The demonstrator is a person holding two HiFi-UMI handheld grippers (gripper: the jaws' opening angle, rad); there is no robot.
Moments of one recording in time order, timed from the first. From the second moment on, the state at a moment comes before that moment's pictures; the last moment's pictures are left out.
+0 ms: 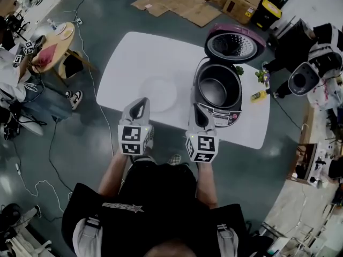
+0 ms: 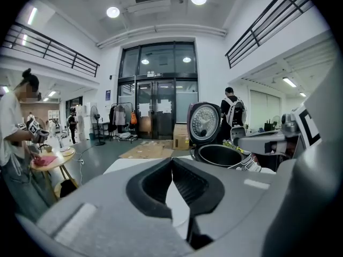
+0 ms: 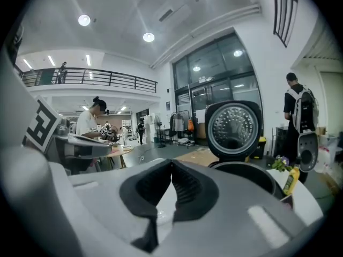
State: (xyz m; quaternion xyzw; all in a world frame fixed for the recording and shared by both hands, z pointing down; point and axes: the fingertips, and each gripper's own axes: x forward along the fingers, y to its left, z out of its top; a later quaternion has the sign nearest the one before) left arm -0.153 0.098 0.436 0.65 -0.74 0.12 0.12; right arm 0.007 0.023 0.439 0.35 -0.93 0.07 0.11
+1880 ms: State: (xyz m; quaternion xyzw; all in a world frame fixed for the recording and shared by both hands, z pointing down) left arm -0.264 0.057 0.722 0.60 -0.66 0.27 0.37; right arm -0.083 -0.029 0.722 0.36 -0.83 0.29 0.33
